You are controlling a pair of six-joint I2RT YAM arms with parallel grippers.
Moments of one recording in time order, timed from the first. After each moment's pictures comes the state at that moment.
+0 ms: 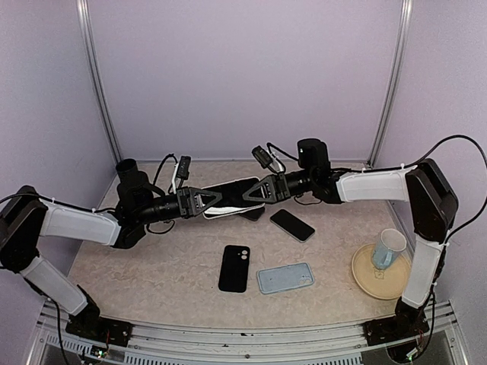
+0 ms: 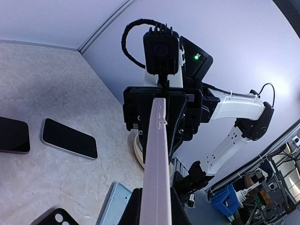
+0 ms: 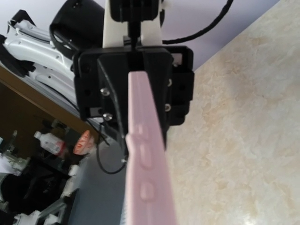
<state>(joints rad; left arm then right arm) -0.62 1.51 0.64 0.89 0.63 -0.82 0.64 1.89 1.27 0.36 -1.19 0.55</state>
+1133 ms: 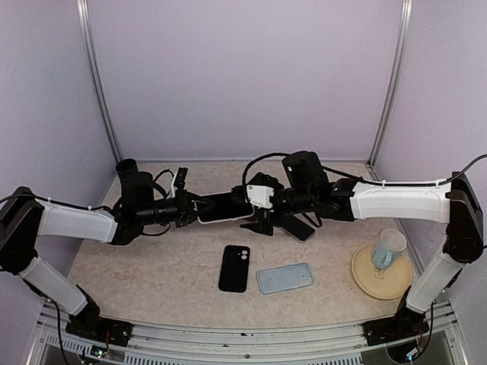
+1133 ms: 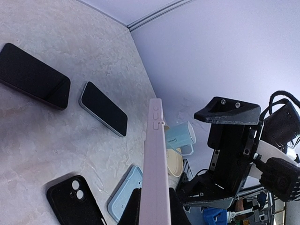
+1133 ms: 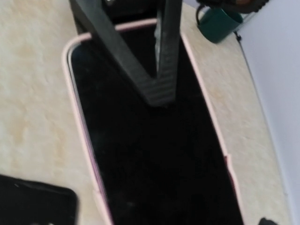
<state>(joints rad) -0.58 1.49 0.65 0.63 0.57 -0.95 0.89 1.64 1.17 -0.01 -0.26 -0.77</state>
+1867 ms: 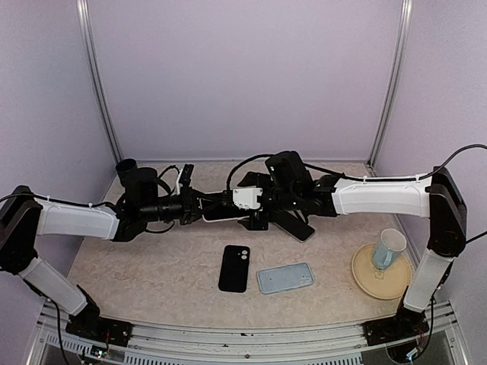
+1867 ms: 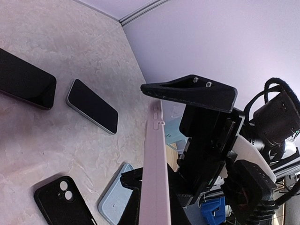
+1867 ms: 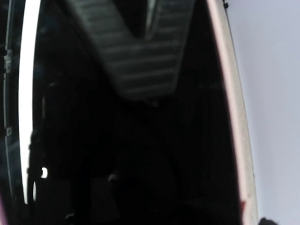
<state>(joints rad) -0.61 1.49 0.71 0.58 0.58 -0.93 0.91 1.76 1.29 -0.07 -0.07 -0.91</state>
